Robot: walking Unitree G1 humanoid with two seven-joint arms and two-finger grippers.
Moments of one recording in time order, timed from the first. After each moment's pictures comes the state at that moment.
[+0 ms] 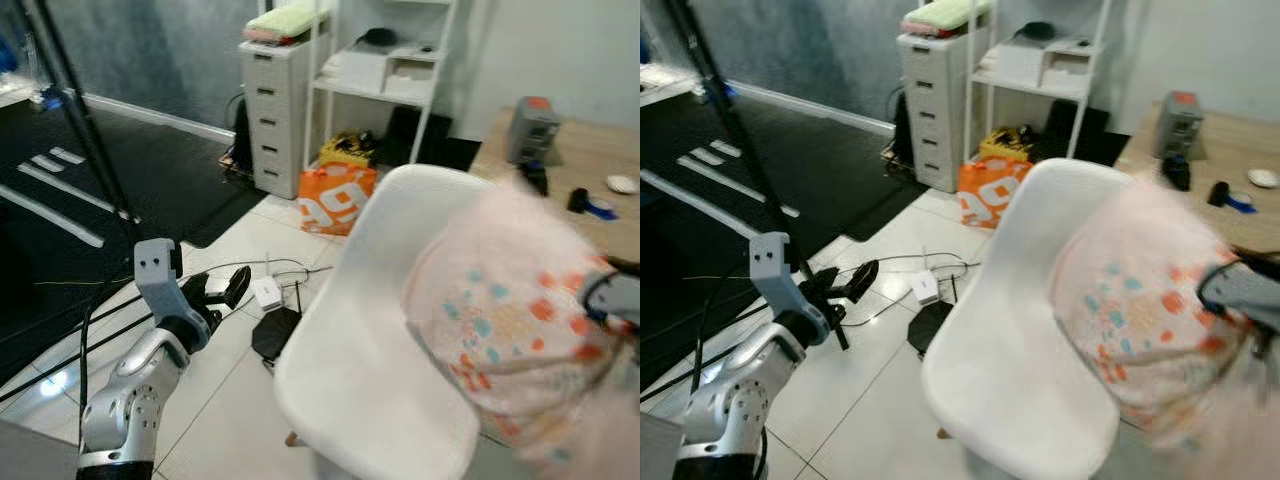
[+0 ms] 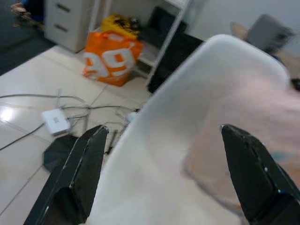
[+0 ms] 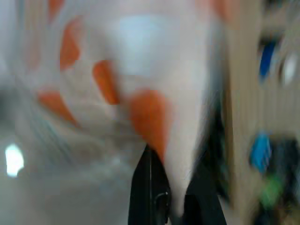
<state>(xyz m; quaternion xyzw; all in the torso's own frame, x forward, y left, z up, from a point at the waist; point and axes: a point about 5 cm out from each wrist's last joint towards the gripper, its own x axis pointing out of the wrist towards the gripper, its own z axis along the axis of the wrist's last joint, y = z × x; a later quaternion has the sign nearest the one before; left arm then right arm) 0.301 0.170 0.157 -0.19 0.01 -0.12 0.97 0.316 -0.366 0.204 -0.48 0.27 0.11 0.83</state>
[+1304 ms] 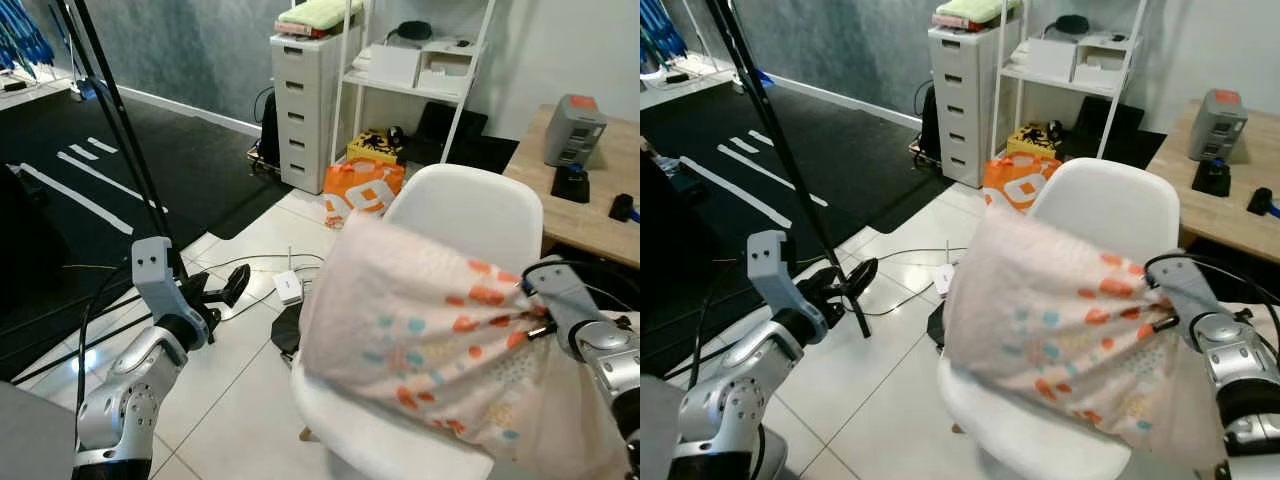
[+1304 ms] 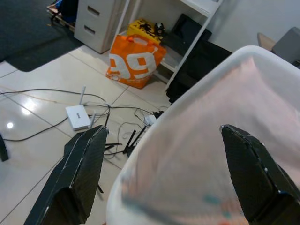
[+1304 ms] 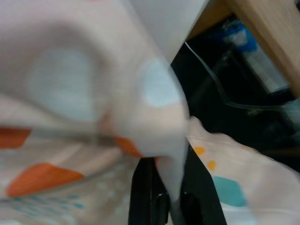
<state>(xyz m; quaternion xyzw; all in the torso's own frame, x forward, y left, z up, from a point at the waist) 0.300 0.176 0.158 -0.20 0.02 -0.11 0.97 0.328 -0.343 0.136 -0.23 0.25 -0.10 0.94</state>
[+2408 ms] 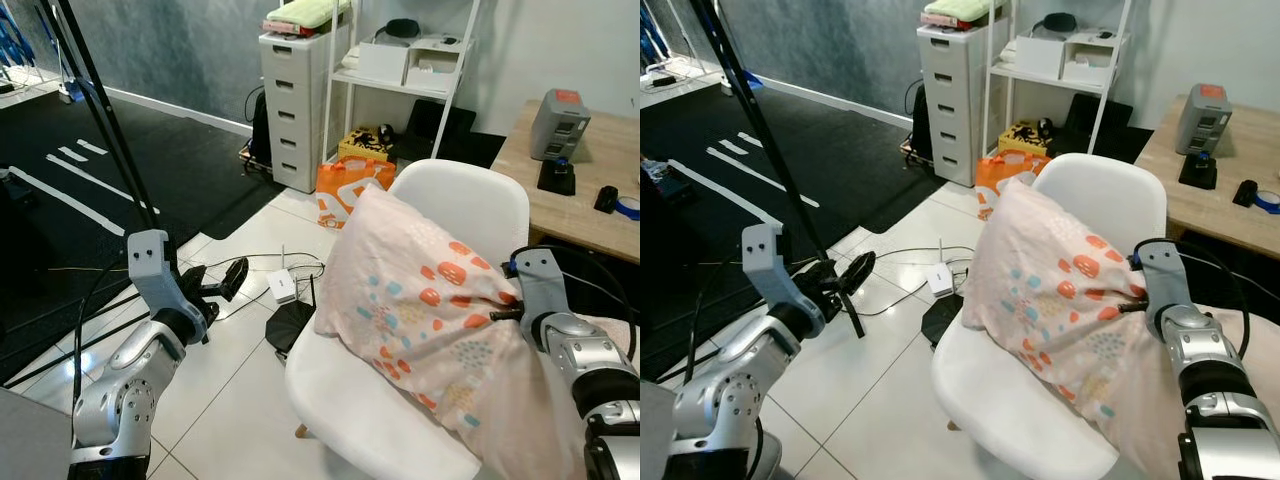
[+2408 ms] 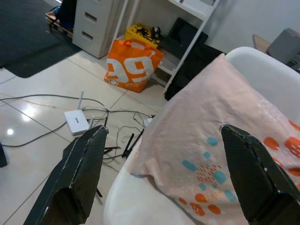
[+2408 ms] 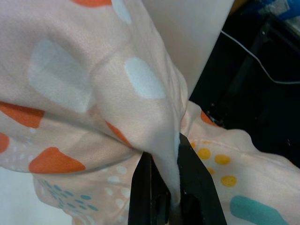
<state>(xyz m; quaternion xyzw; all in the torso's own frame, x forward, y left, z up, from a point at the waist) 0.300 0.177 0.168 -0.20 0.00 -0.11 0.97 0.338 -0.322 0.122 -0.14 0.27 -0.10 0.95</state>
